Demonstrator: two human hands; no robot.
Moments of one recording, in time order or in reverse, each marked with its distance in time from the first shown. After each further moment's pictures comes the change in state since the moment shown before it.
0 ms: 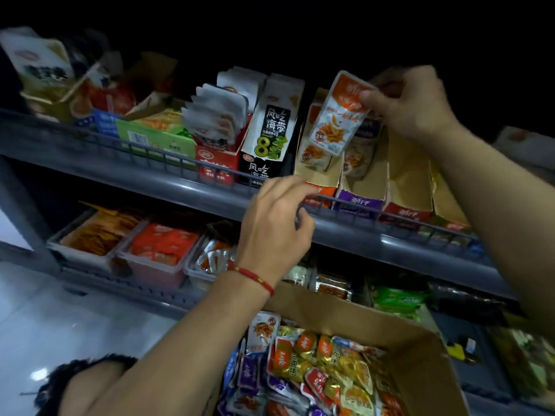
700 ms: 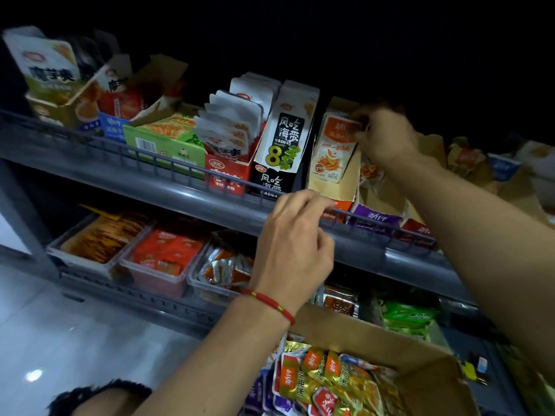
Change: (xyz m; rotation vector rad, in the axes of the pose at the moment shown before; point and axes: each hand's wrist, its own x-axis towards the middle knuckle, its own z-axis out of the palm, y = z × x) left_hand 0.000 0.009 -0.005 -0.047 -0.097 -0.087; right_hand 0.016 0.023 0.069 -0.334 -0.085 0.060
